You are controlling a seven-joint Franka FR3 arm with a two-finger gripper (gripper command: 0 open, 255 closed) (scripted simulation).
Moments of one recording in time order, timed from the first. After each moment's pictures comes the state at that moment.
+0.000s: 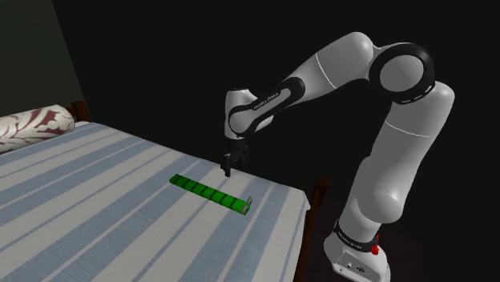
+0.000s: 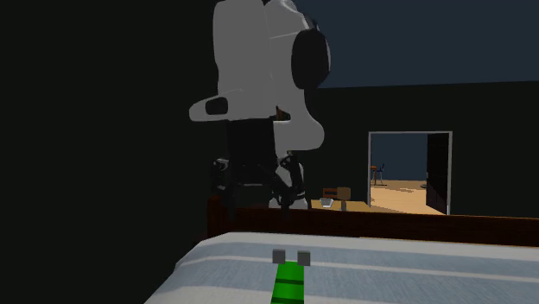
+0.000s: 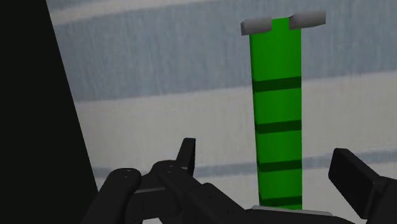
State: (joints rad) arm 0.16 -0.02 0.00 -2.34 0.10 2.26 0.02
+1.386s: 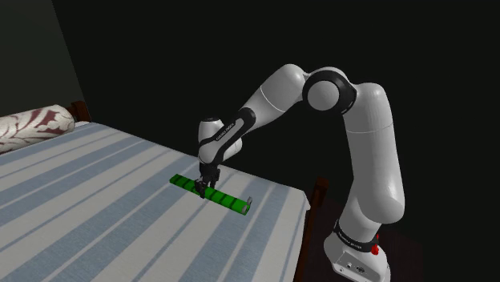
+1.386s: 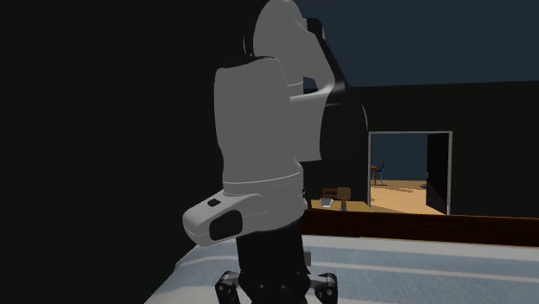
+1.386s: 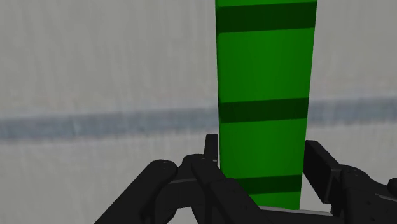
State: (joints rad) arm 0.20 0.45 0.05 -2.05 0.16 2.49 -0.01
